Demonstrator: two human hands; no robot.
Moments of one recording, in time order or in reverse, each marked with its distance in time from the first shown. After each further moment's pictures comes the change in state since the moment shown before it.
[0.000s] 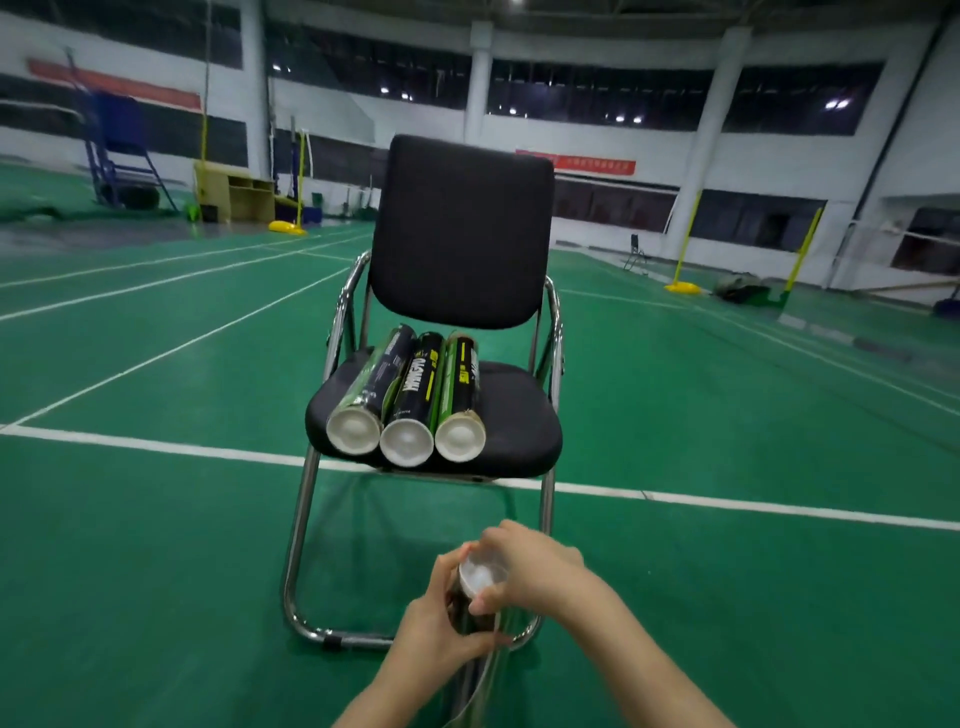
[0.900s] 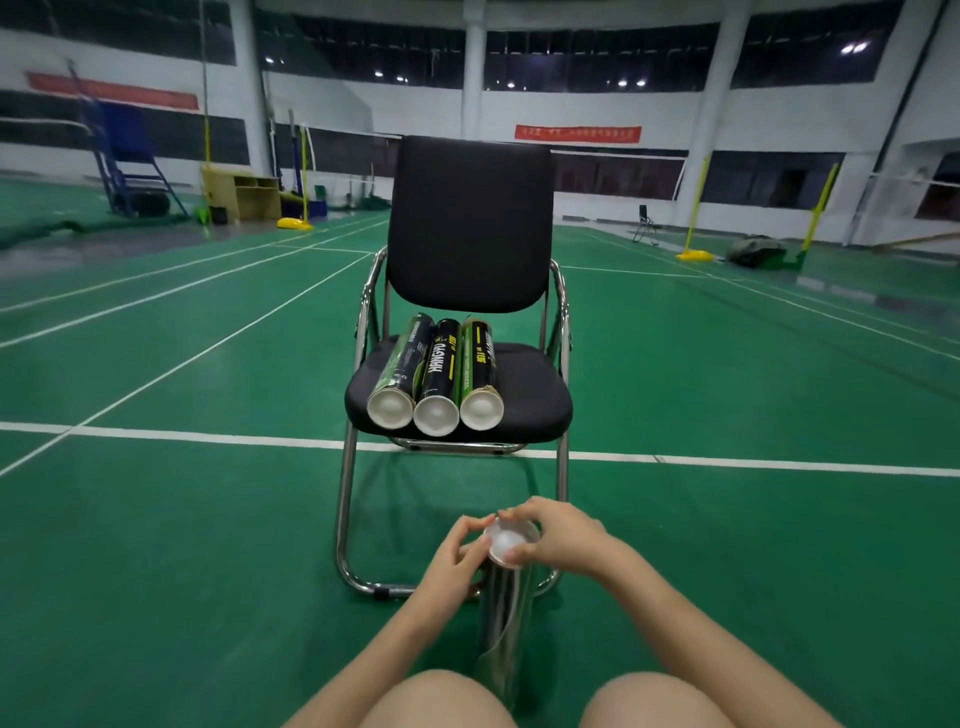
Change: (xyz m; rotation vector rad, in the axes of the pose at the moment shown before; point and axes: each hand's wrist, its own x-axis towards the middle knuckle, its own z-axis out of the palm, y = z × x) left_hand -0.037 0.041 -0.021 -0.281 -0.061 -0.187; right_hand -0.034 0.003 0.011 0.157 0.036 -0.001
